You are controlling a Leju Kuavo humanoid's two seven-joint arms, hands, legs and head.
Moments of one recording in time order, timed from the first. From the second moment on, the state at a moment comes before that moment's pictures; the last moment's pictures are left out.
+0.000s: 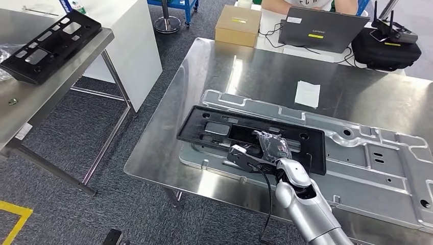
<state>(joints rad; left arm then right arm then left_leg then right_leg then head) -0.12 -0.09 1.06 -0.22 -1.09 -0.09 -0.44 -0.48 0.03 0.46 -1.19 1.04 -0.05 0.25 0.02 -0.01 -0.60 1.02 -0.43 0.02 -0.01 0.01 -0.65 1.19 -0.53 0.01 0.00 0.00</state>
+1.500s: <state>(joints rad) -0.11 -0.08 1.08 -0.22 -1.07 -0.09 -0.44 -0.51 0.08 0.49 -1.13 1.02 -0.05 0.22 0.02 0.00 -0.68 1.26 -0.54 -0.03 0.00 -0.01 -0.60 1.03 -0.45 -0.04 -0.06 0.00</state>
